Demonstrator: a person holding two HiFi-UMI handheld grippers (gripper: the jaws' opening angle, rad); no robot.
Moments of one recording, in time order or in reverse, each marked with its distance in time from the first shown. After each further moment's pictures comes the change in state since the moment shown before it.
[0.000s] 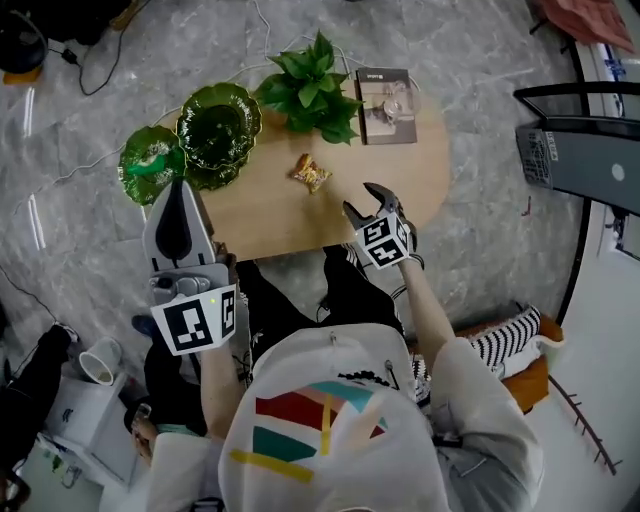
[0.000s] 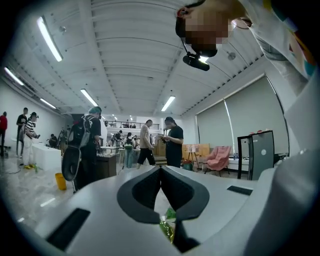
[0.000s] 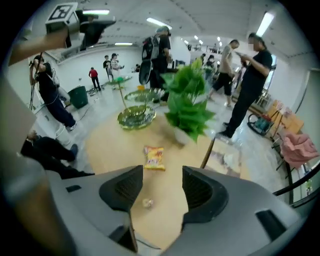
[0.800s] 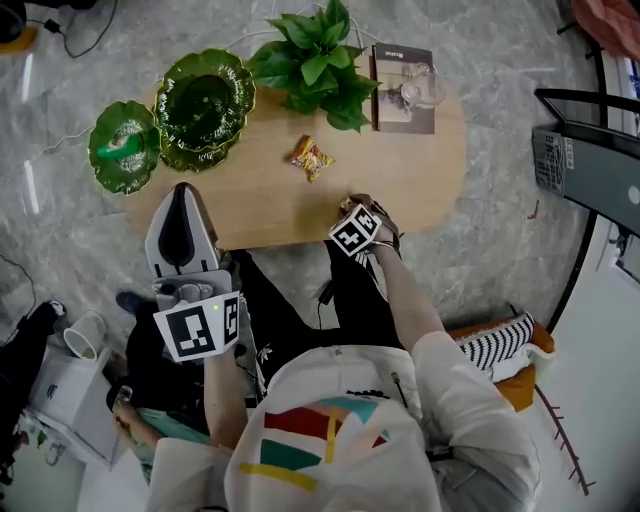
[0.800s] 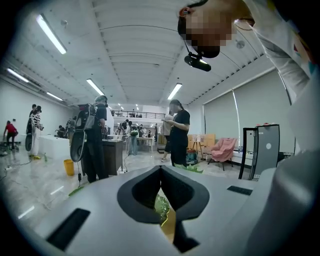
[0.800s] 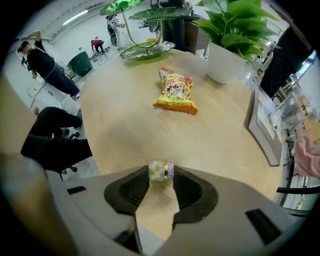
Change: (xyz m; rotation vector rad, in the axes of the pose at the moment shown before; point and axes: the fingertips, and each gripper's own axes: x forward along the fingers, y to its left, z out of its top) left arm -0.006 -0.017 -0.097 -0.050 0.126 0.070; right arm 0.119 0.049 -0.144 -0.103 0.448 0.137
